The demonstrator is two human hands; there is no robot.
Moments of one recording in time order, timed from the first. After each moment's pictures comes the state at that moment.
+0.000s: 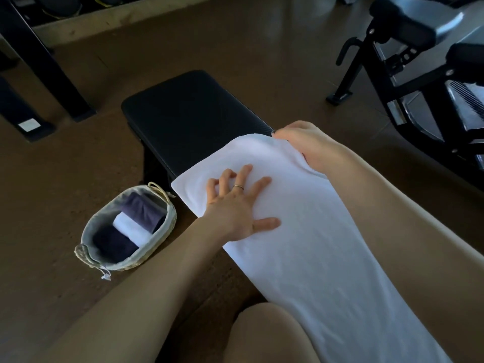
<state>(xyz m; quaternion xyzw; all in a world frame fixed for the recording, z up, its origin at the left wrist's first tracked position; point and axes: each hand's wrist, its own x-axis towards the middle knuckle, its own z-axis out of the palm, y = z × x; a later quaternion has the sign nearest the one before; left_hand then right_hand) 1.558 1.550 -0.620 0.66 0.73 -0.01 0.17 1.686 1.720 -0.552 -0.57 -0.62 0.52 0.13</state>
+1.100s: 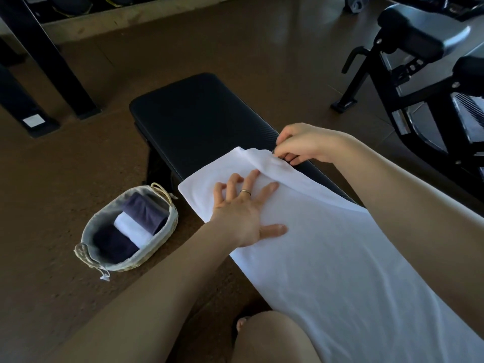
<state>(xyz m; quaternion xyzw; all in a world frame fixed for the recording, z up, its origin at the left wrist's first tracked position) 1.559 1.550 -0.616 0.66 0.73 0.00 0.19 1.662 1.736 -0.540 -0.51 -0.73 0.45 -0.06</state>
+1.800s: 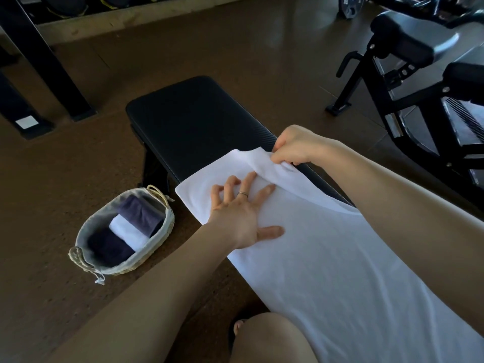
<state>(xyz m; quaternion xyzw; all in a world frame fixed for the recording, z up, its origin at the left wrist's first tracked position) 1.559 1.550 -0.612 0.66 0.72 0.00 0.20 1.654 1.736 -0.545 -0.51 -0.80 0.29 -0.10</state>
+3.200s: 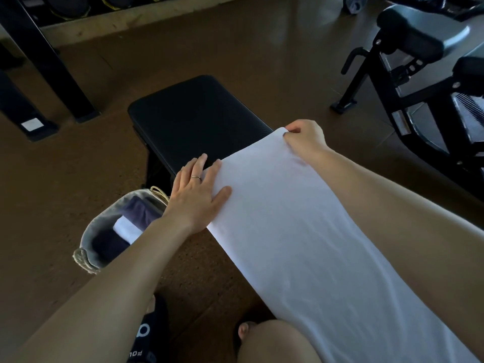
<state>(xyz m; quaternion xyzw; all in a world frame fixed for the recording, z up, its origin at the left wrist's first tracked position) 1.479 1.541 -0.626 0.56 0.81 0.10 0.16 1.658 1.775 -0.607 -0.58 -0.72 0.32 0.19</state>
